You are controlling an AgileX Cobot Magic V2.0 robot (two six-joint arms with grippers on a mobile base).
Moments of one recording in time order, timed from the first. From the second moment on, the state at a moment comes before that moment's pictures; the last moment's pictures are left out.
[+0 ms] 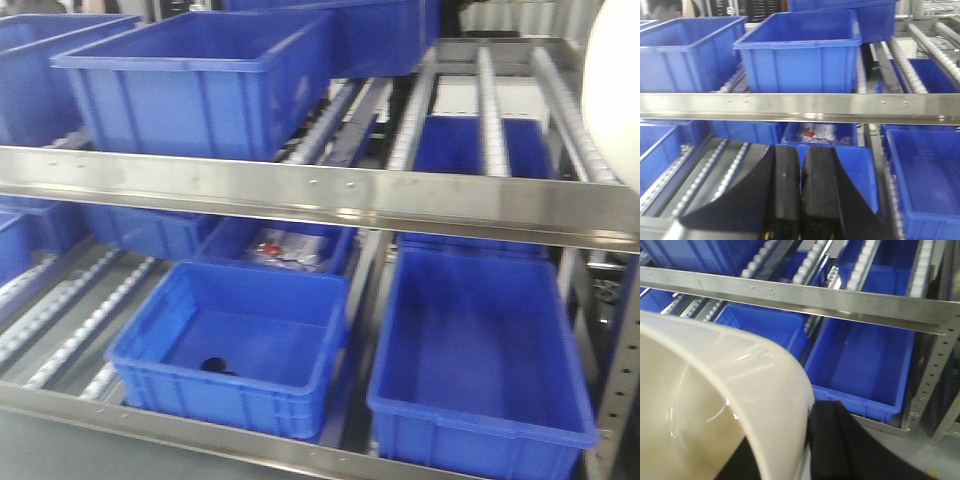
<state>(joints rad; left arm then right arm) -0.16 -0.01 0.01 -0.07 0.08 0.10 0.22 0.42 -0.54 -0.03 0.56 0.22</state>
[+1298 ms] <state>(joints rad) -0.16 -0.01 0.01 -0.07 0.08 0.10 0.22 0.42 -0.54 -0.03 0.56 0.22</state>
